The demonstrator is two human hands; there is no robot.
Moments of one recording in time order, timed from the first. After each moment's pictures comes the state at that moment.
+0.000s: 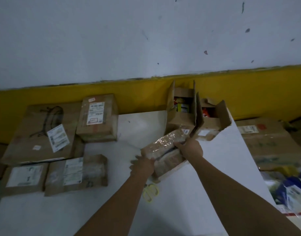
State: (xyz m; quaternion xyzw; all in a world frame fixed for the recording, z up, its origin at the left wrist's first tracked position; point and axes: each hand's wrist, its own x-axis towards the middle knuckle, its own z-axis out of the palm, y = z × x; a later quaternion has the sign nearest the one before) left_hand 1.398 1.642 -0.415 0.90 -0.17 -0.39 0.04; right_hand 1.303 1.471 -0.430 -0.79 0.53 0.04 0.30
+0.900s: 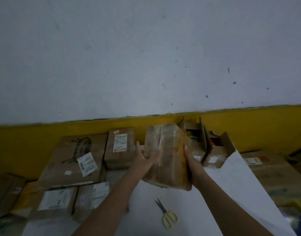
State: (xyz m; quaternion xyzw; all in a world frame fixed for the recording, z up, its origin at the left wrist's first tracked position) left_hand 1.455 1.738 -0.250 0.79 -0.19 -0.34 0.47; right_hand 1.320 1.580 -0.306 -0.47 0.40 -0.11 0.77
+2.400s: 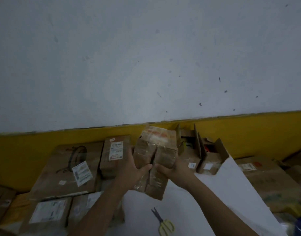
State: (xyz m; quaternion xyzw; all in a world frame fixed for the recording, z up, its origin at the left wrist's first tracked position) left_hand 1.463 1.763 -0.231 0.79 -0.31 -0.23 0.48; right_hand 1.335 1.619 -0.247 -0.79 0.25 -0.15 0.53
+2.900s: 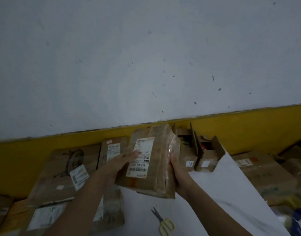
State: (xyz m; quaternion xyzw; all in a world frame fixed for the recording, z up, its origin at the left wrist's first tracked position) left_hand 1.497 1.771 -0.200 0.64 -0.14 -0.53 0.53; right_hand 1.320 1.623 -0.265 -0.39 0.28 -0.14 0.86
